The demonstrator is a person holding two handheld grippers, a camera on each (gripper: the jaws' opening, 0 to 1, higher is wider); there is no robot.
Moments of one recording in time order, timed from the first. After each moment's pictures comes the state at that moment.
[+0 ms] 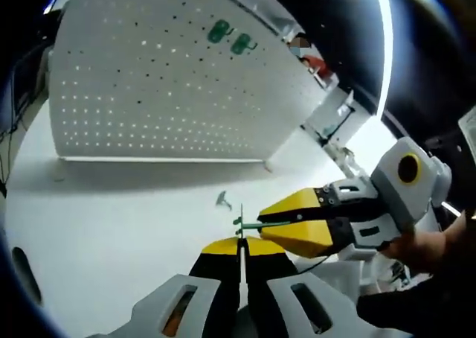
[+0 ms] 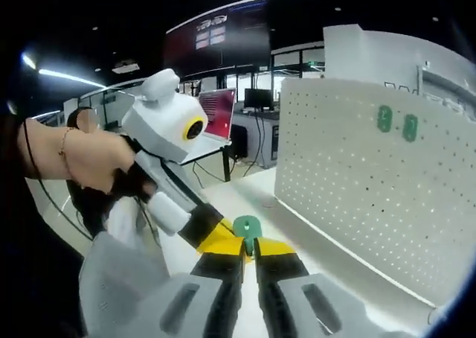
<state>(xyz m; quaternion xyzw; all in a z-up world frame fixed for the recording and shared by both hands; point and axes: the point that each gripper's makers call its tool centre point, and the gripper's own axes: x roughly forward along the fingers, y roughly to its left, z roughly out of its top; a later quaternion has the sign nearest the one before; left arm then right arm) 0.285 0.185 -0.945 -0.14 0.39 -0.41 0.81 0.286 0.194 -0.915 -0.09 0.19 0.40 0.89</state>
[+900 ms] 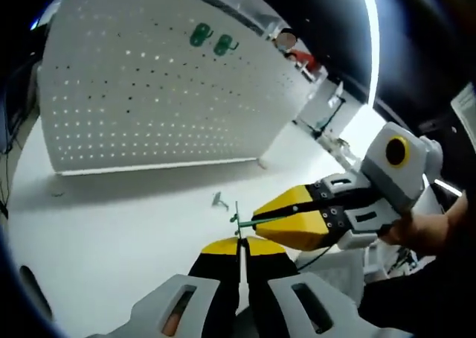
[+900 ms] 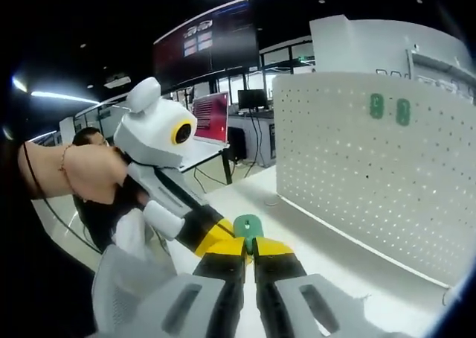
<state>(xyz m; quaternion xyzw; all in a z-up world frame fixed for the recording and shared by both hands) 0.279 0.183 -0.940 -0.10 0.37 -0.44 0.81 0.283 0.192 -0.914 -0.04 0.21 0.39 0.89</state>
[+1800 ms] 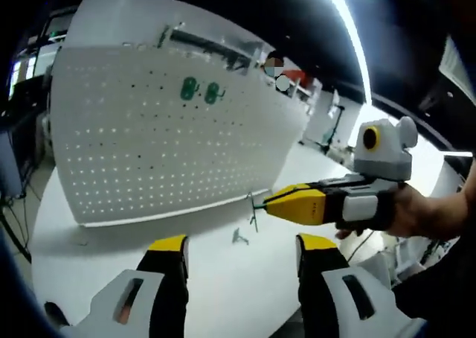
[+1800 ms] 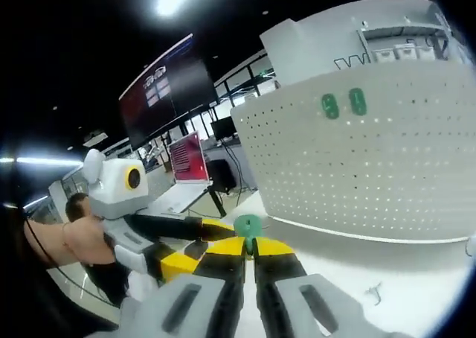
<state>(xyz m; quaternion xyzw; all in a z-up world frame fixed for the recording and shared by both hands) 0.303 0.194 -0.900 -0.06 0.24 -0.41 0.88 0.310 0.166 -0.883 0.09 0.19 0.32 0.92</state>
